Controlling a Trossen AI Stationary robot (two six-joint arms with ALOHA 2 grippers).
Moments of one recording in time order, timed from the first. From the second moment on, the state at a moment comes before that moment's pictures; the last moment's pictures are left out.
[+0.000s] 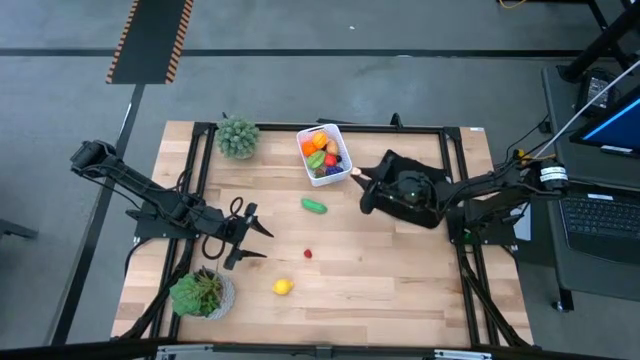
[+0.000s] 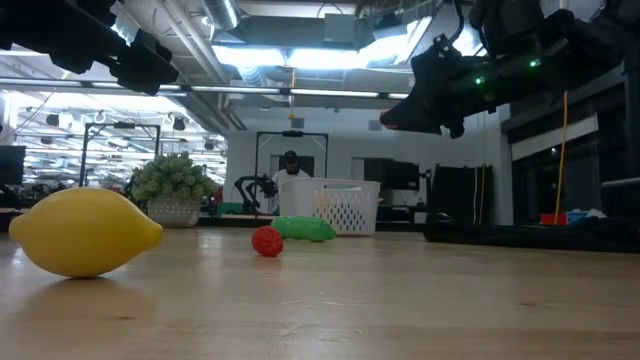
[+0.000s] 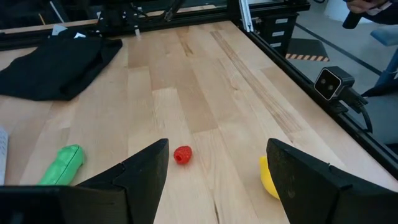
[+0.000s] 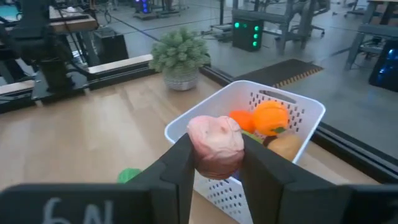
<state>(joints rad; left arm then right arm) -0.42 0.87 0.35 0.14 -0.18 -0.04 -0.08 1.35 0.45 0.70 0.44 0.15</state>
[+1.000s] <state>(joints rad) -0.42 0.87 0.35 0.14 -0.18 -0.01 -0.34 1.74 1.05 0.21 0.11 0.01</state>
